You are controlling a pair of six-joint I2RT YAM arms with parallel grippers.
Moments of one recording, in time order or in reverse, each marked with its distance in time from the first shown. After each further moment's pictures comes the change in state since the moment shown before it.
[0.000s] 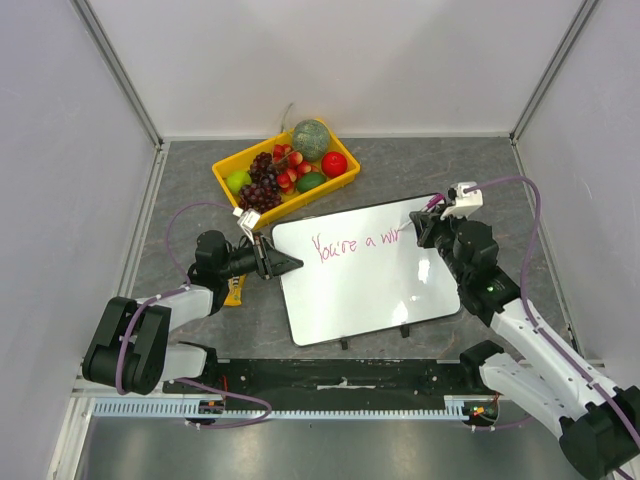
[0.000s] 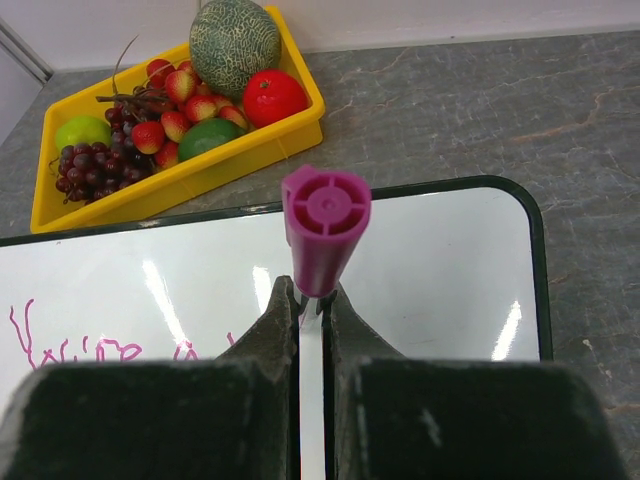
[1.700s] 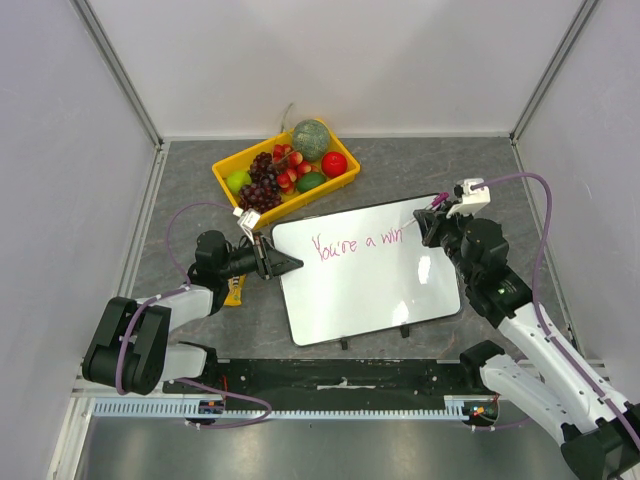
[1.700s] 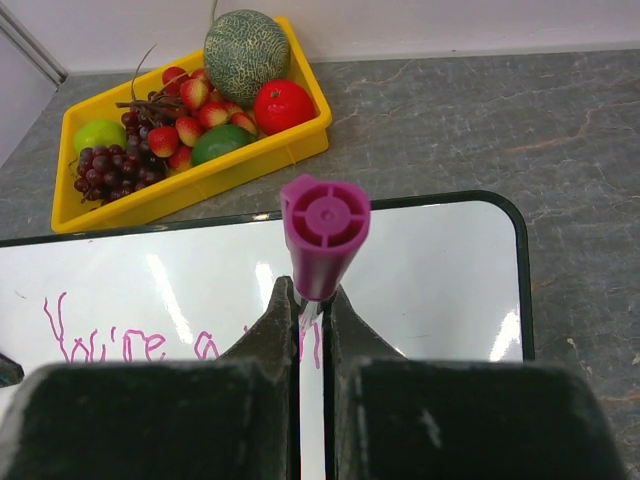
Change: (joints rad) left arm -0.001 0.000 0.000 0.002 0.003 0.000; right arm 0.000 -0.057 0.081 -0.133 -0.008 -0.008
